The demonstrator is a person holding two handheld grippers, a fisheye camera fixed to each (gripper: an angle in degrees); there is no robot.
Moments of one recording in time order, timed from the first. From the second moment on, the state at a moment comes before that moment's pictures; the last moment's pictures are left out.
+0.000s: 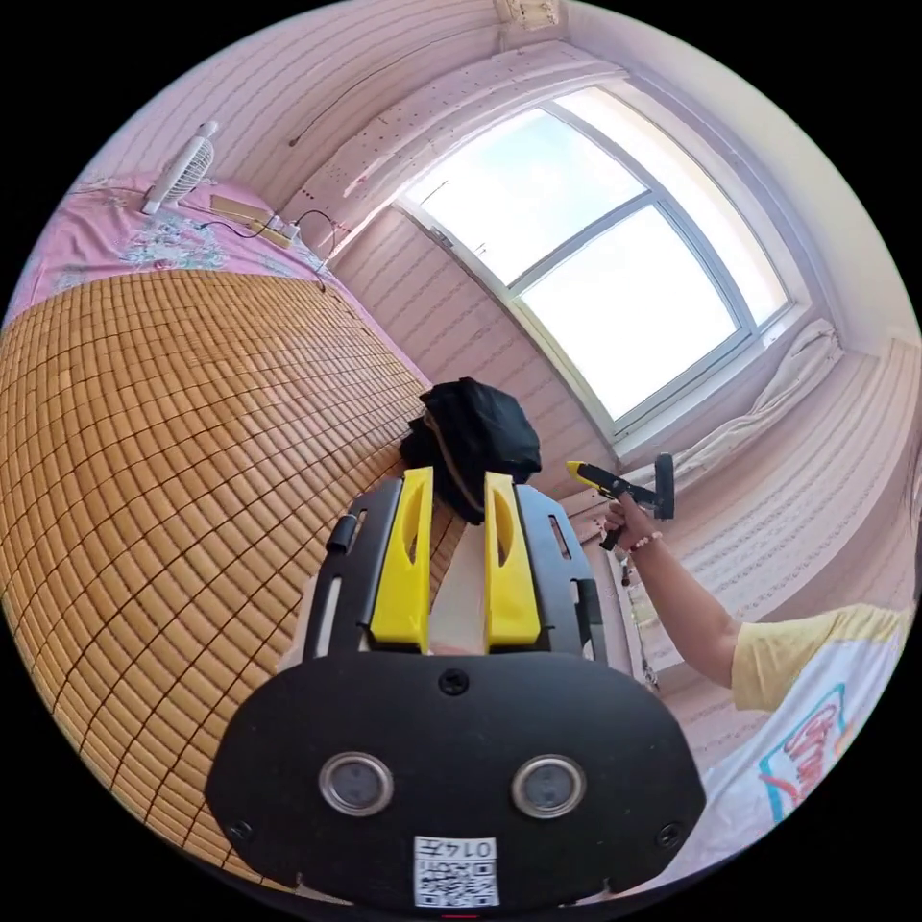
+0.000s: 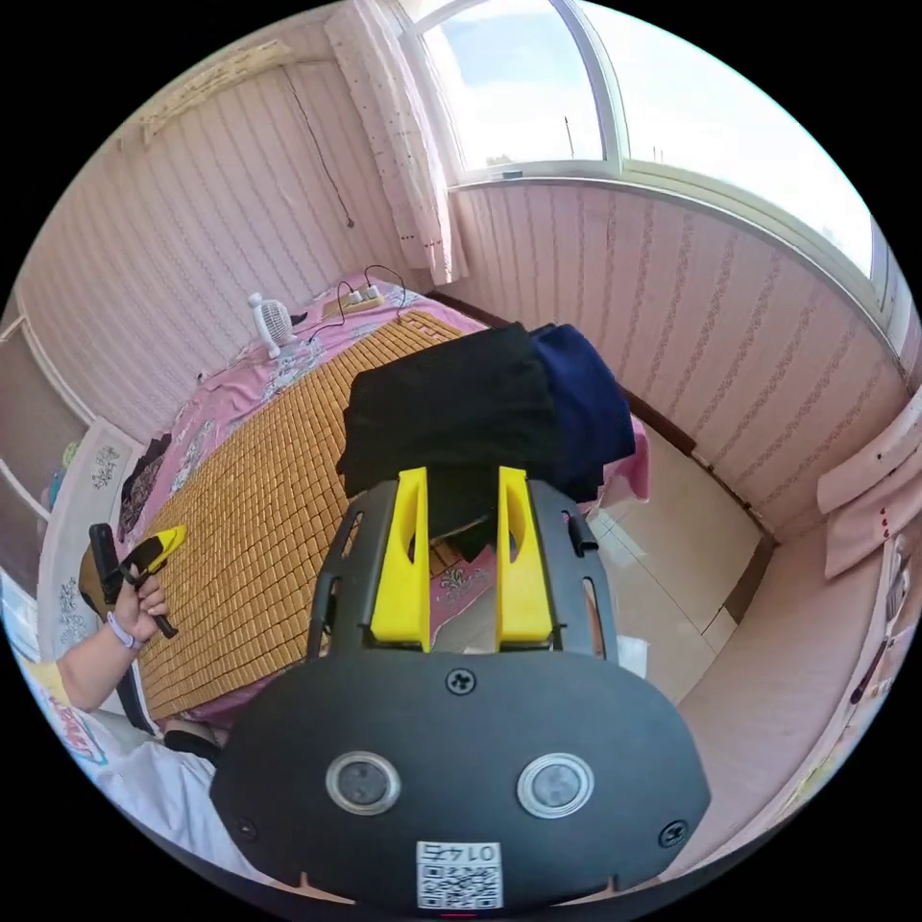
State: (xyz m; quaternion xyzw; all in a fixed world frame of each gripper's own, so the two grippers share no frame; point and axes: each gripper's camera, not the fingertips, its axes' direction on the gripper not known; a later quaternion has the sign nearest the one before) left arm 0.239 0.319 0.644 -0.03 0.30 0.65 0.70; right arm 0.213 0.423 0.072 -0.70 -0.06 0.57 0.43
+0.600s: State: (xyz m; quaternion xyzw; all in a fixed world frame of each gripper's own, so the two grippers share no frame) left arm -0.315 0.298 0.423 0.40 0.11 0.41 0.81; right arm -0.051 0.127 0.118 -0.60 -0.35 0.40 0.60
